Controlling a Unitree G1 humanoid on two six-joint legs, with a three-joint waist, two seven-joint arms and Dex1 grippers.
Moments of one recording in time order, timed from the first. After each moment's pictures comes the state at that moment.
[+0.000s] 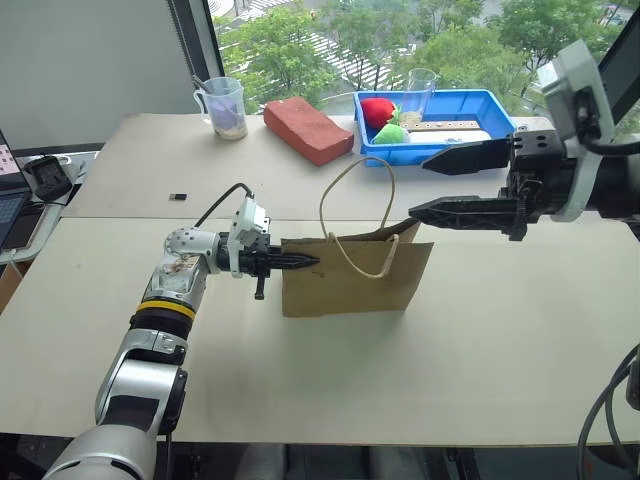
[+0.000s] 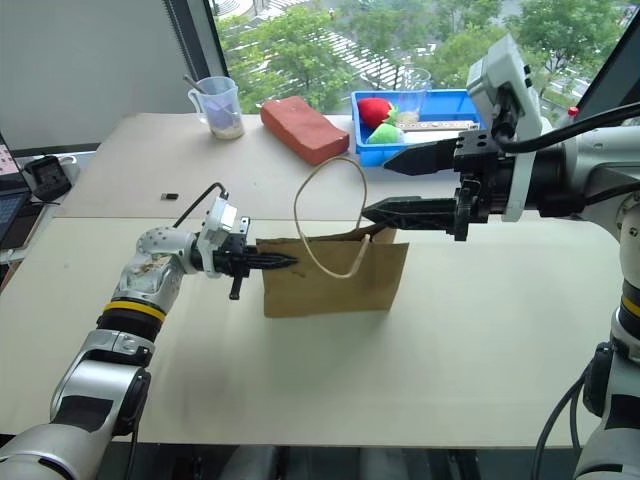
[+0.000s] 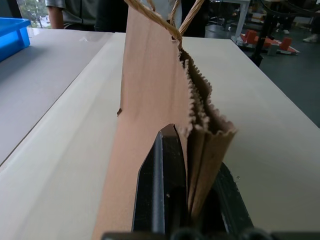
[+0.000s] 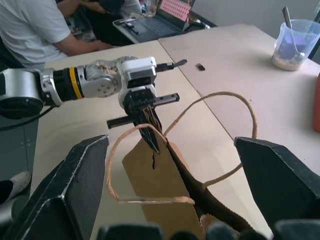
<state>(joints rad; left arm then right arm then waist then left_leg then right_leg) -0.78 0.44 -0.09 0.60 -0.37 0.02 -1.53 -0.90 -0.98 -0.13 -0.31 0.85 1.12 1.03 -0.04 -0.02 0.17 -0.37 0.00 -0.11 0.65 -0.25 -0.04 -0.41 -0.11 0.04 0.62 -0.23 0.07</state>
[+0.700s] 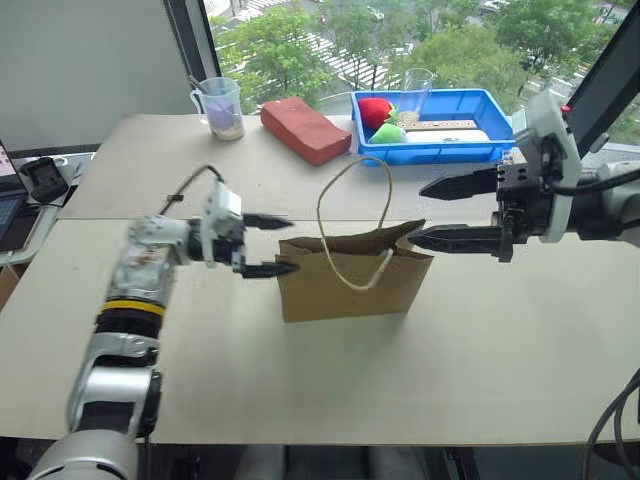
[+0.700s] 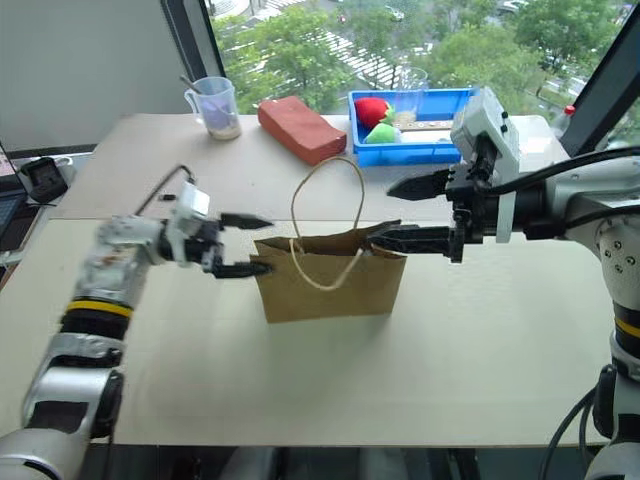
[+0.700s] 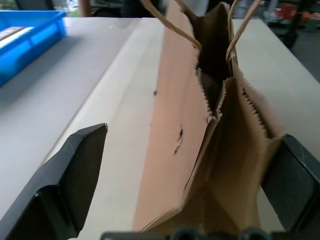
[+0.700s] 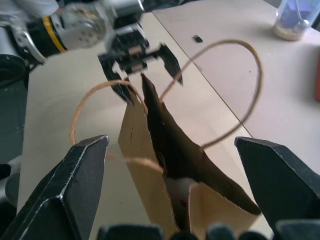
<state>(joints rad) -0.70 0.62 0.02 0.32 -0.37 0.22 -1.40 -0.76 -1.03 -0.09 -0.32 0.78 1.02 1.05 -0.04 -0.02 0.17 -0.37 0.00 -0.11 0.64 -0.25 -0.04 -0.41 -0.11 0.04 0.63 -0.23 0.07</state>
